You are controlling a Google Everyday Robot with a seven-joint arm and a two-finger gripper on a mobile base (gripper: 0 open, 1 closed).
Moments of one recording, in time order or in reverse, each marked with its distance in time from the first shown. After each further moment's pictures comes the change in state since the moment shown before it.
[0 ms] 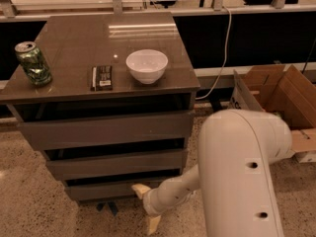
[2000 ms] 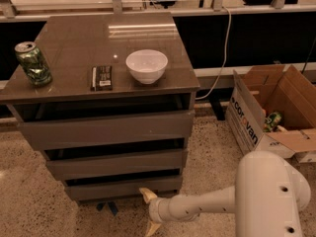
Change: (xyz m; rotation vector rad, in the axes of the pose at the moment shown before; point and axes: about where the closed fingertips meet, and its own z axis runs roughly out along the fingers) arm 0.043 0.010 0.074 0.195 -0.131 0.122
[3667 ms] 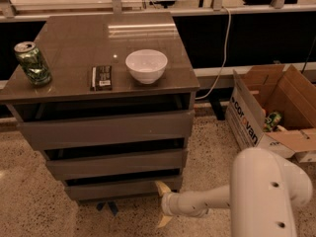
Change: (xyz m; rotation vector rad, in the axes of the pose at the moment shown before) arm 0.079 -0.018 -0.021 0.071 0.151 0.103
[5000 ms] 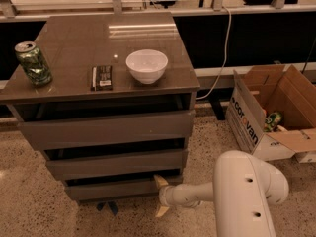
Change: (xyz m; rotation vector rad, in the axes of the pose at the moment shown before) arm 0.026 -0.034 0.060 0.024 0.031 -0.013
